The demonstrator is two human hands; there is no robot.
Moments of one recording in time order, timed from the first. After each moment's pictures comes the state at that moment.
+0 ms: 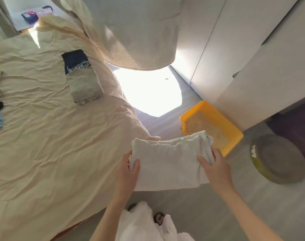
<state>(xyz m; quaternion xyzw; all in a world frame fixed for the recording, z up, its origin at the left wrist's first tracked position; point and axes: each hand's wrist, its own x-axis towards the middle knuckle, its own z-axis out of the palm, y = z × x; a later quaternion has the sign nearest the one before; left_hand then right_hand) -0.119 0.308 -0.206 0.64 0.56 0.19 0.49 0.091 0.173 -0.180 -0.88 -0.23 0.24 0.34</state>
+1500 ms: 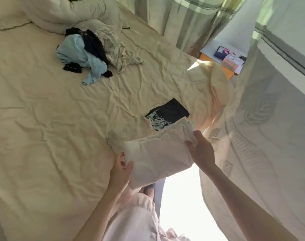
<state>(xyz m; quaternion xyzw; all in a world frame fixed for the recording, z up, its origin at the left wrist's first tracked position) 0.118 0.820 -0.228 0.05 0.81 0.47 0.34 0.243 1.032 -0.193 -0.47 -0.83 0.29 0.07</state>
